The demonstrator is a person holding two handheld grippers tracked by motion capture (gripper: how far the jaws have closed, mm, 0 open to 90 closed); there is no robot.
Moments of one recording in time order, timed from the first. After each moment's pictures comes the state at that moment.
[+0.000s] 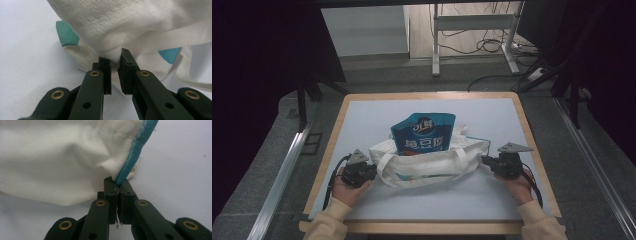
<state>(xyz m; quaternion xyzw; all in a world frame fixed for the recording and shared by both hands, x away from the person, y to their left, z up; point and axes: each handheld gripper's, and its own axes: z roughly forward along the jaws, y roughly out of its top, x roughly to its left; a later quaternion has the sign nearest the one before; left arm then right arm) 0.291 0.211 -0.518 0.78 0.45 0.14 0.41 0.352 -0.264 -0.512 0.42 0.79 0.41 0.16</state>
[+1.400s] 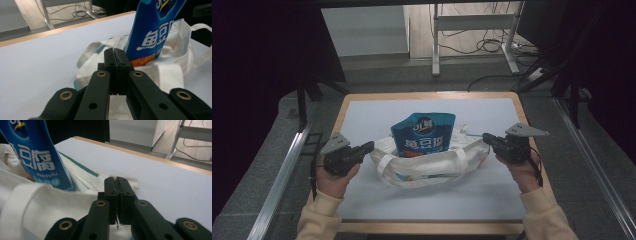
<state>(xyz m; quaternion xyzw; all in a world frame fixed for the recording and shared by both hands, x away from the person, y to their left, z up) 0.278 0.216 -0.420 0.73 0.42 0.21 0.49 0.349 -0.246 -0.419 0.36 0.77 0.49 0.22</state>
